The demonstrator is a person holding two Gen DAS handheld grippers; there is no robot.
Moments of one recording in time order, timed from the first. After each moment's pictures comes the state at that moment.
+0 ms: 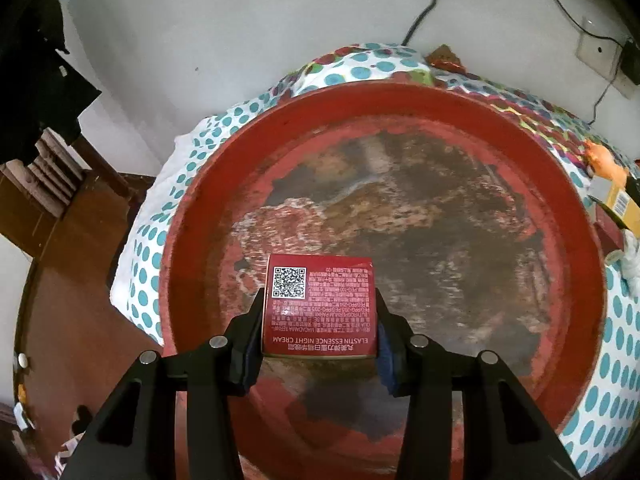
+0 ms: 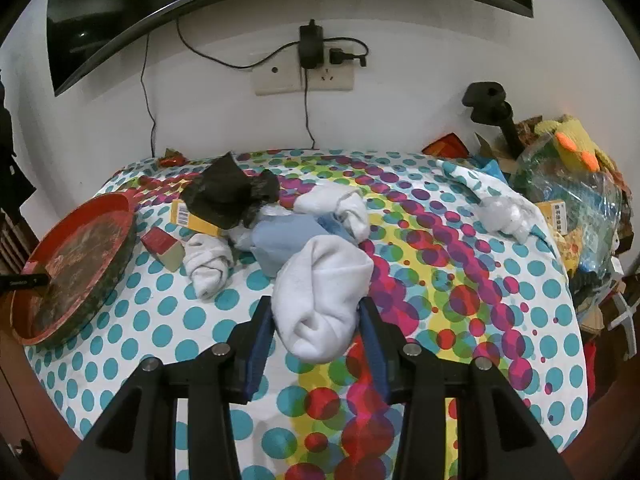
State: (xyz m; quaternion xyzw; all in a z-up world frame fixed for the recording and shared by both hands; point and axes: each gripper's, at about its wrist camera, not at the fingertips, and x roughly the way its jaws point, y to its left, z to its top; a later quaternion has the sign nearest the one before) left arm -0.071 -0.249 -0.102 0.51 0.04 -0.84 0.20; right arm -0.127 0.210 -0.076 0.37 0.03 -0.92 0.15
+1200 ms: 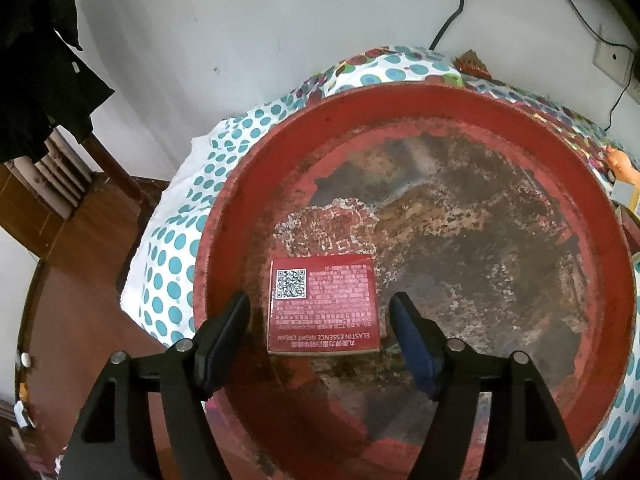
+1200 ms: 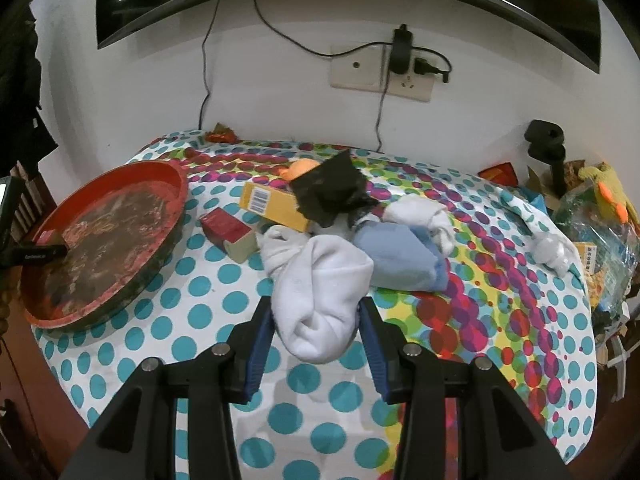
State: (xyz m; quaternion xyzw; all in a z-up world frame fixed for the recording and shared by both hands) left arm -0.062 -0.276 -0.111 0.49 0.04 -0.84 0.22; right arm -0.110 0.127 -0.070 0.37 0.09 -0.90 0.19
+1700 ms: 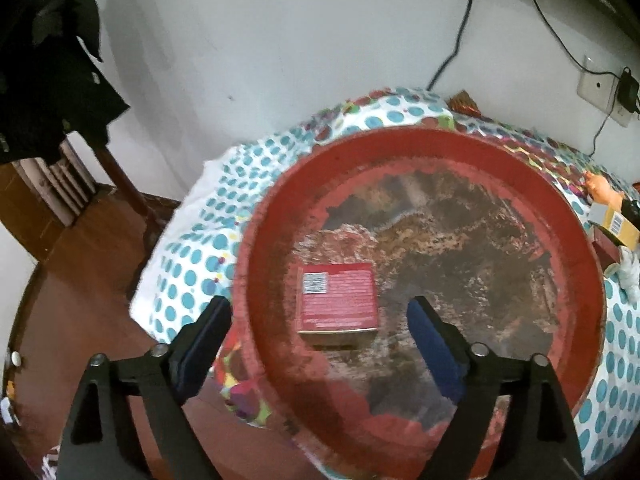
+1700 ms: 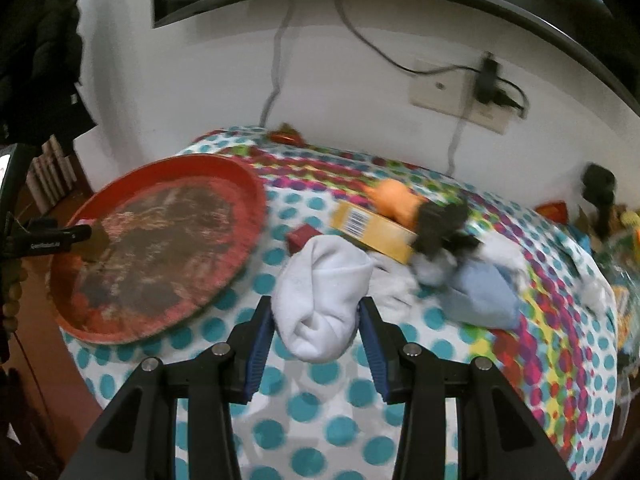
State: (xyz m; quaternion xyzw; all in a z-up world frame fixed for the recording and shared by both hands) left arm -0.031 -0.272 -0.076 0.44 0.04 -0.87 0.23; right arm -0.097 0.050 -0.062 0.36 0.12 -0.89 0.26
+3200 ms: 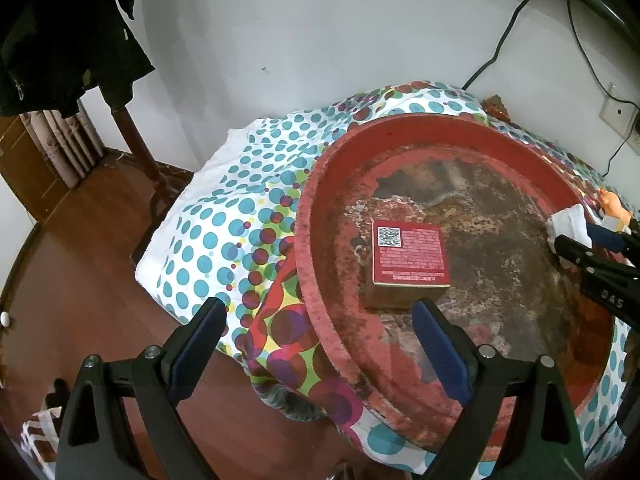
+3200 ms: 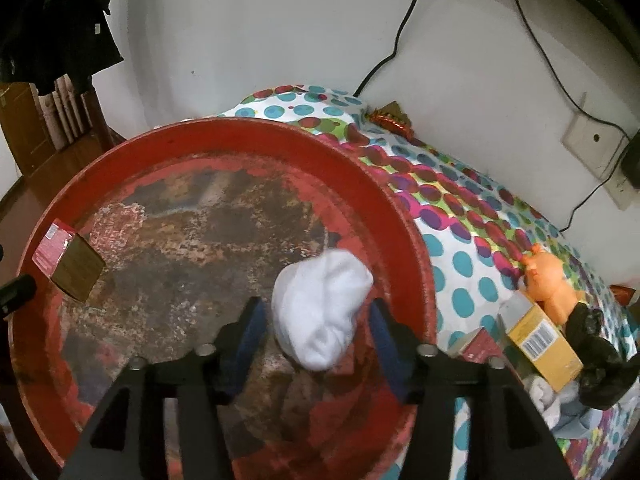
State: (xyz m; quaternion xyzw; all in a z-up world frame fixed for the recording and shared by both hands) left arm 0.002 -0.305 -0.089 0.45 0.10 -0.85 0.24; right arm -0.147 -0.126 -0.110 0.40 0.21 -0.84 0.31
